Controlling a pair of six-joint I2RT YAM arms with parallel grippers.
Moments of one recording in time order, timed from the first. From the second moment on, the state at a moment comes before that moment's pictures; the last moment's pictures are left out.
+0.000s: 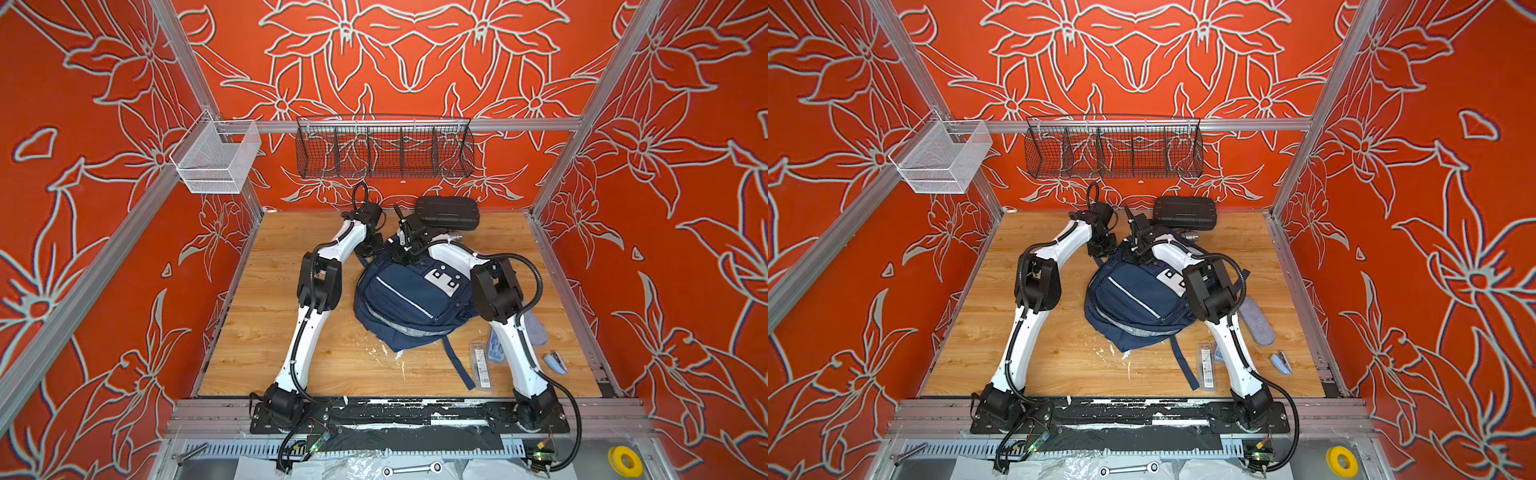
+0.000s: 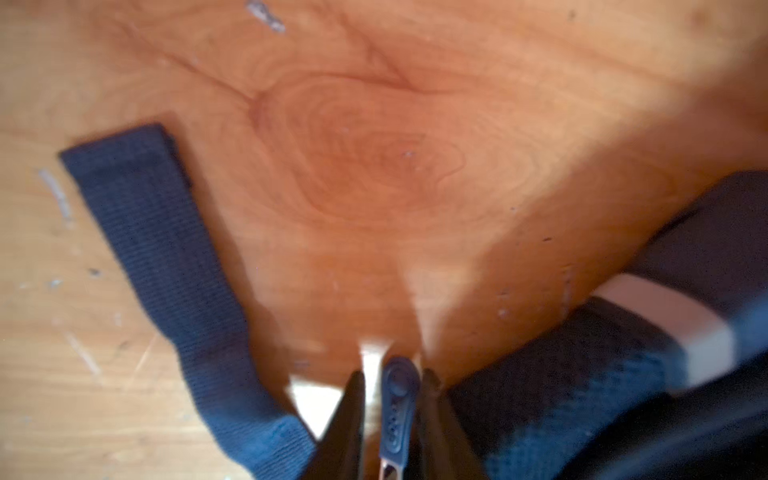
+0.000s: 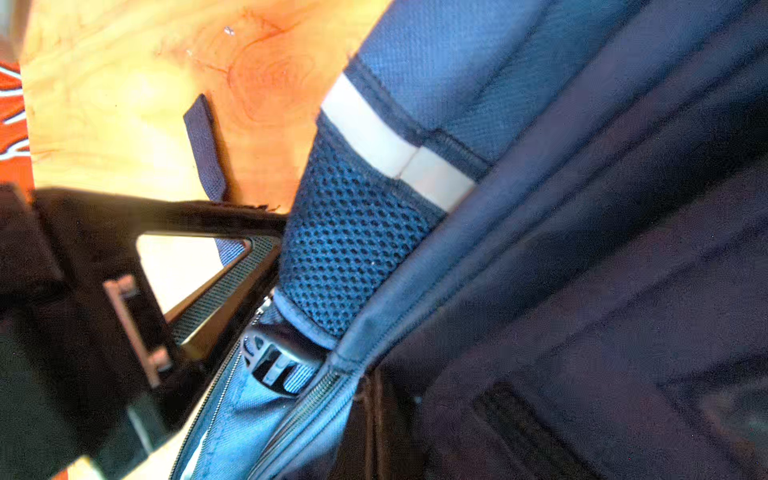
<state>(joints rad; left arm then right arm) -0.28 2.57 2.35 -1.07 0.03 -0.54 0.52 2.39 1.98 -0.59 -0.28 0.63</state>
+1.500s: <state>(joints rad) -0.26 2.16 2.07 -1.02 0.29 -0.31 0.36 2.27 2.18 -0.60 -0.78 -1.04</state>
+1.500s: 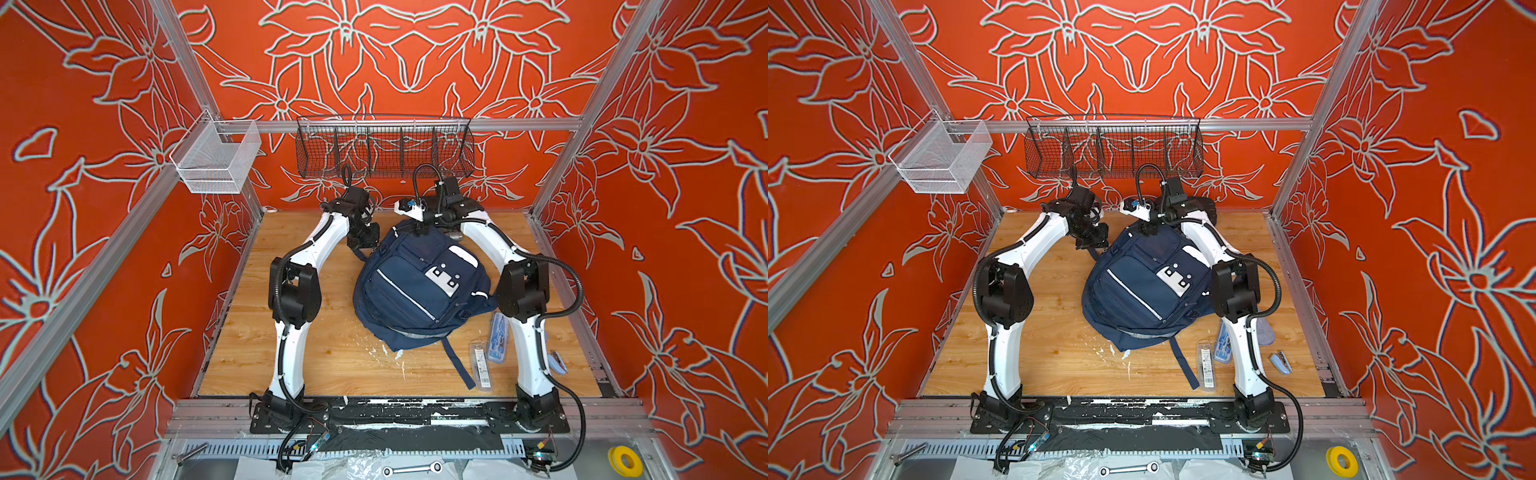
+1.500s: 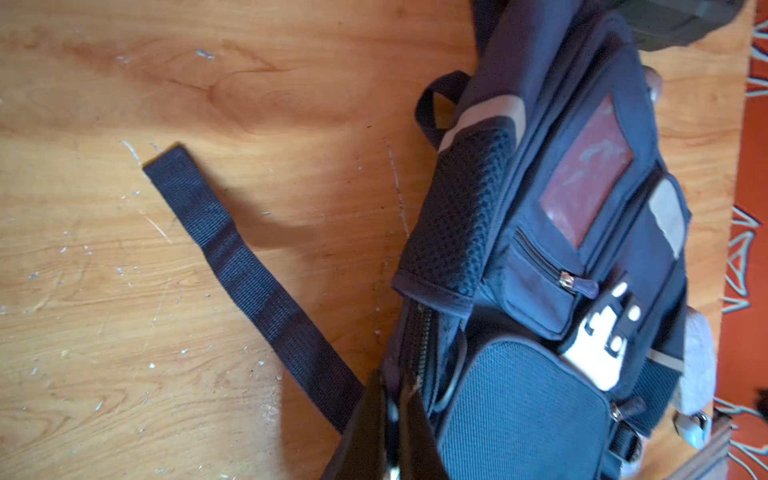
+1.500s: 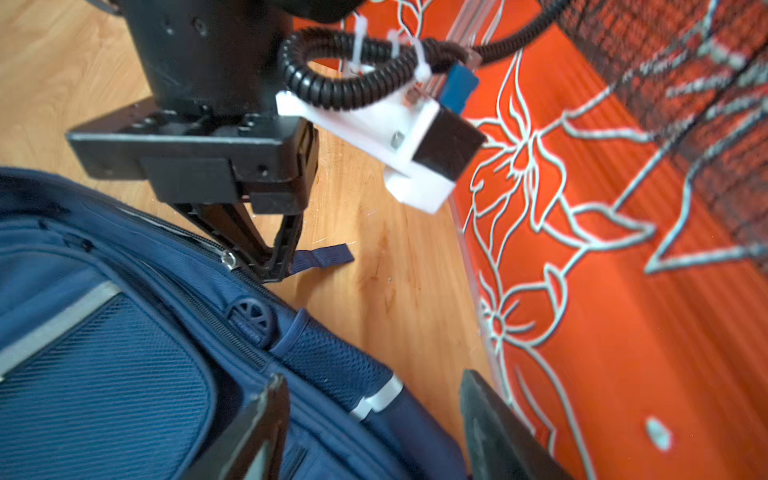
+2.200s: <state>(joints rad) -0.28 2.12 2.11 -1.08 0.29 -0.23 0.41 2.48 2.41 -0.84 -0.66 -1.22</state>
